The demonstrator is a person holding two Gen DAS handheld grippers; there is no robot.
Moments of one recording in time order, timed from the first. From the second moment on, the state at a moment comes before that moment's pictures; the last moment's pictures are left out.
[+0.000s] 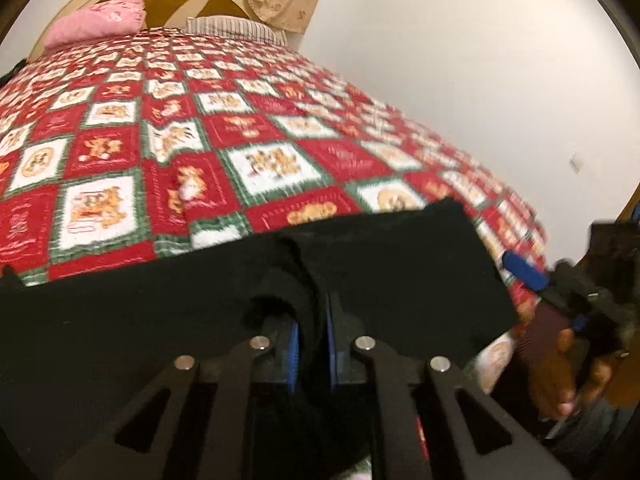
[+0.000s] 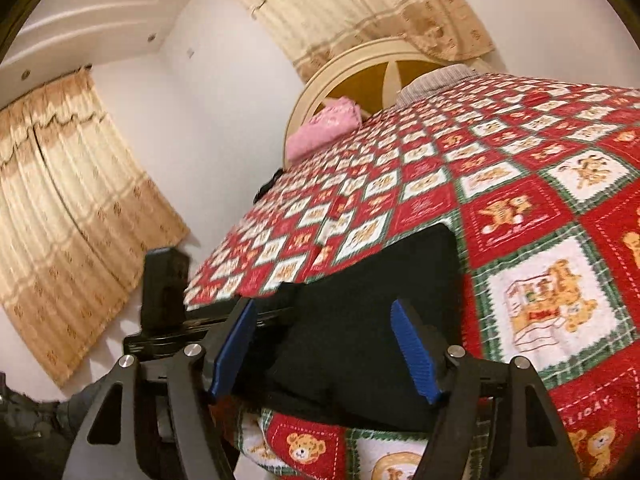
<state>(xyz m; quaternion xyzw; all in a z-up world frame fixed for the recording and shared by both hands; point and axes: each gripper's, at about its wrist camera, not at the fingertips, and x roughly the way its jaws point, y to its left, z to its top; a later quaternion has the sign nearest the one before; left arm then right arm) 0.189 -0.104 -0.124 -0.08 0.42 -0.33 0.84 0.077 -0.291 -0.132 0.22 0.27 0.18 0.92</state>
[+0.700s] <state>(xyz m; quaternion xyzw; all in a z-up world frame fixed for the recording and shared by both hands) 0.200 -0.020 -0.148 -0.09 0.44 -0.24 0.86 0.083 -0.230 -0.157 0.11 0.34 0.23 0.91</state>
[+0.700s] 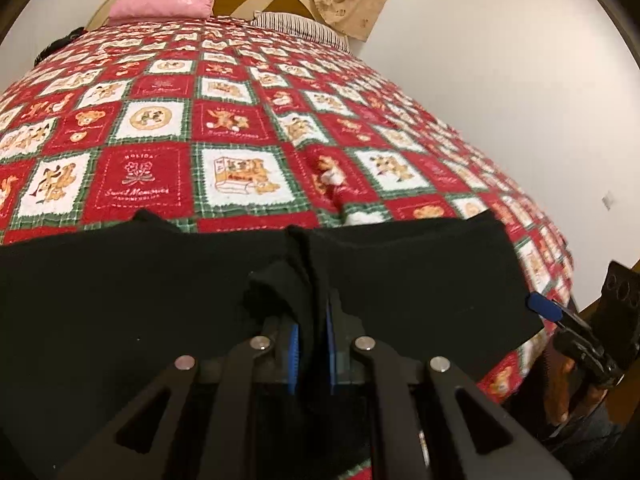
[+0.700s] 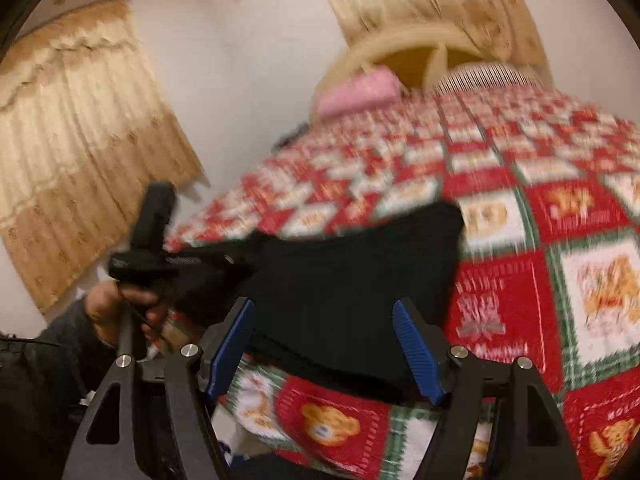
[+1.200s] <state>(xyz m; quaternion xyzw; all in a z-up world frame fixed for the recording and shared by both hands) 0.182 -0.020 -0.149 -0.04 0.42 -0.22 0.88 0.120 -0.202 -0.129 0.04 0.34 0.21 0.92</state>
